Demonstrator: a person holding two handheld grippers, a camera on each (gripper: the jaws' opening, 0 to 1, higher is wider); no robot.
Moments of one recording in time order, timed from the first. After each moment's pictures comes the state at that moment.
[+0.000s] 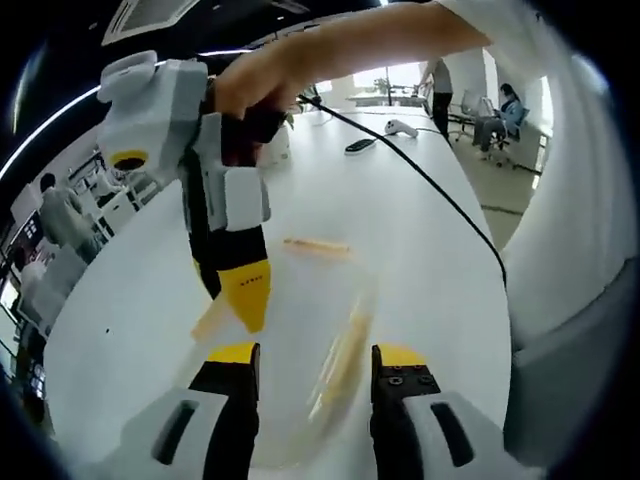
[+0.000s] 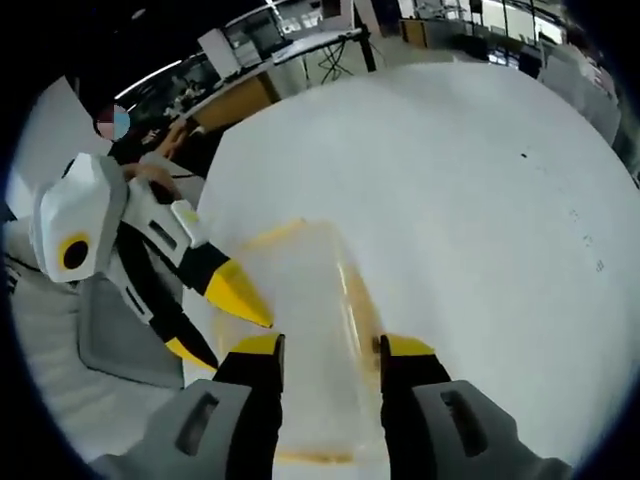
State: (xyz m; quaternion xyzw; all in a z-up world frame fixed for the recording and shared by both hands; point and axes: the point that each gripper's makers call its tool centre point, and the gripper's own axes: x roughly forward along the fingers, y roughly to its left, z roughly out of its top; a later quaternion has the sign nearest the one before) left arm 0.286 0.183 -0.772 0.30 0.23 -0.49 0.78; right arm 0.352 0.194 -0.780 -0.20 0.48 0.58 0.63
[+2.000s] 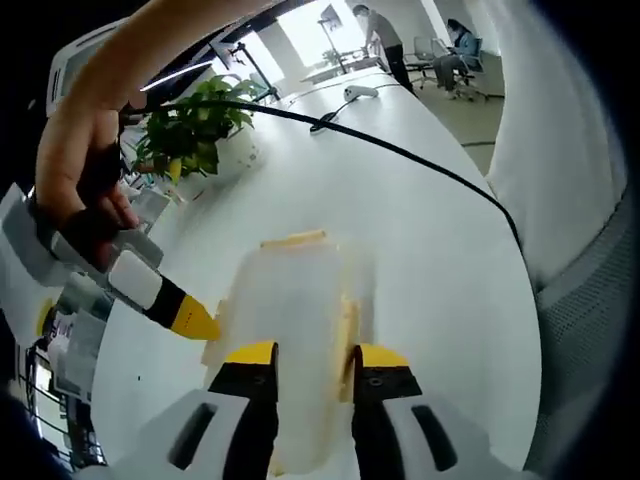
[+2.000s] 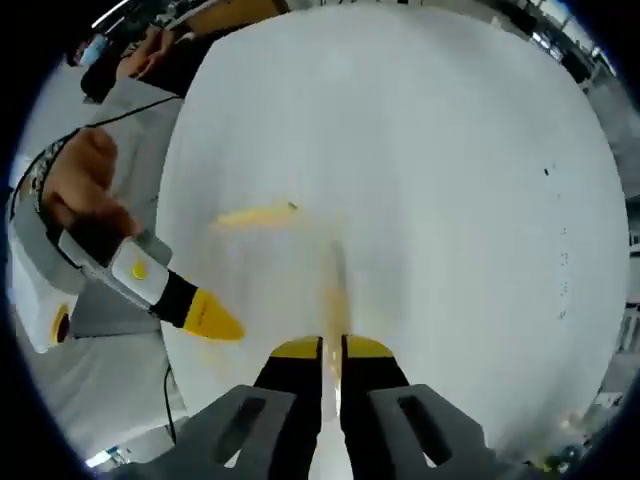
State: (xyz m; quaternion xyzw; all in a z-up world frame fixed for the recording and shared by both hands) left arm 0.288 0.180 -0.777 0.42 0.18 -0.50 0.74; right arm 0.363 0.197 -0.779 -0.50 0.50 0.51 0.49
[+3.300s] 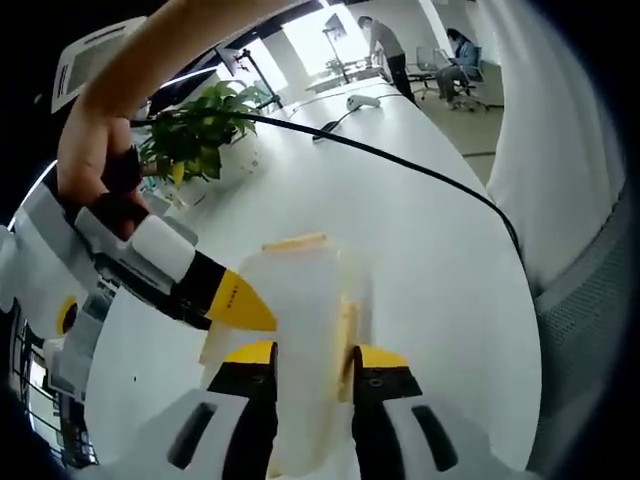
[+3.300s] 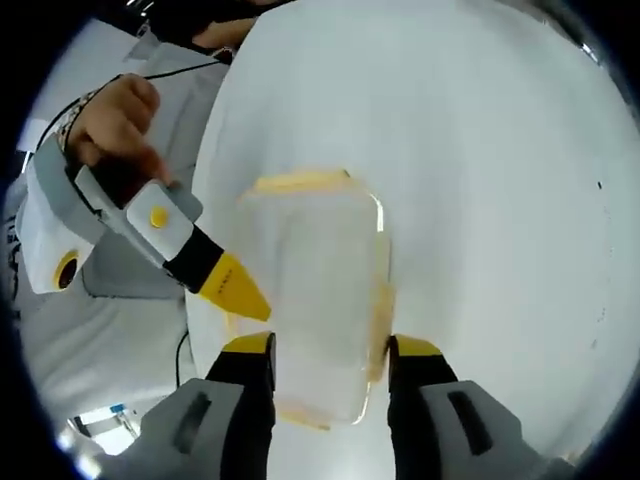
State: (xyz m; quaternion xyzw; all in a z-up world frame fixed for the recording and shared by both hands) left arm 0.289 0.179 -0.776 0.40 0.17 -0.51 0.74; right arm 0.342 0.187 -0.788 -0.40 0.55 0.59 0.43
